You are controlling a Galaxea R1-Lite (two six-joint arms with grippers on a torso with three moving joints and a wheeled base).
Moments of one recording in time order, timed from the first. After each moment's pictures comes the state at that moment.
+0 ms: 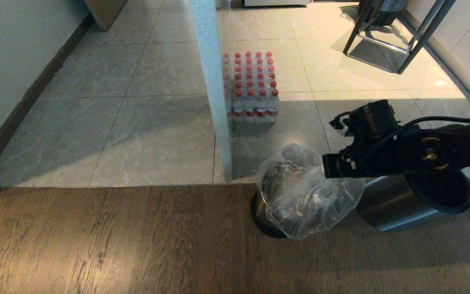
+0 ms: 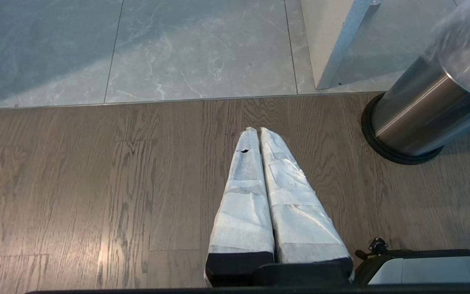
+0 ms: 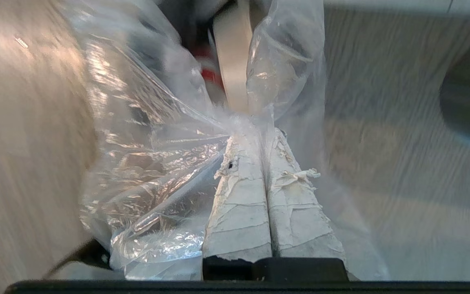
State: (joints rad) left arm 0.00 0.00 0.00 0.00 0.00 0.01; right arm 0.34 1.87 -1.21 0.01 -0.05 0.17
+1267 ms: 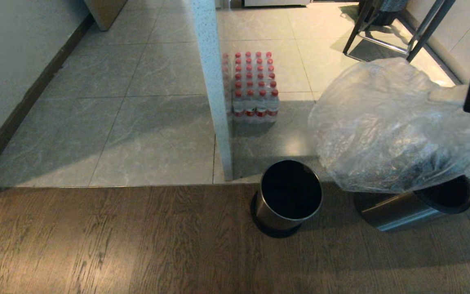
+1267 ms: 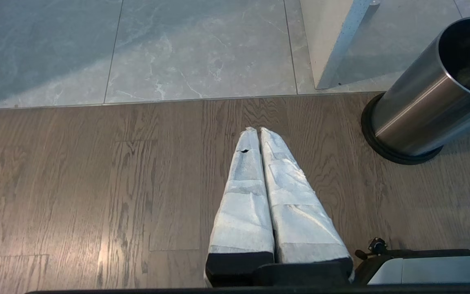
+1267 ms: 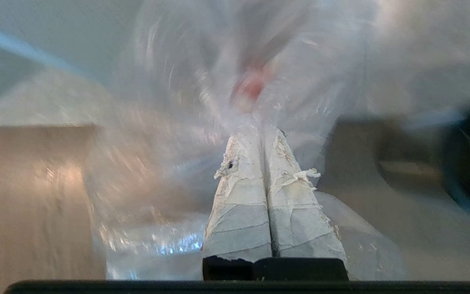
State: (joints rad) left arm 0.00 0.00 0.00 0.00 0.00 0.01; right arm 0.24 1.24 -1.25 0.26 -0.06 0.21
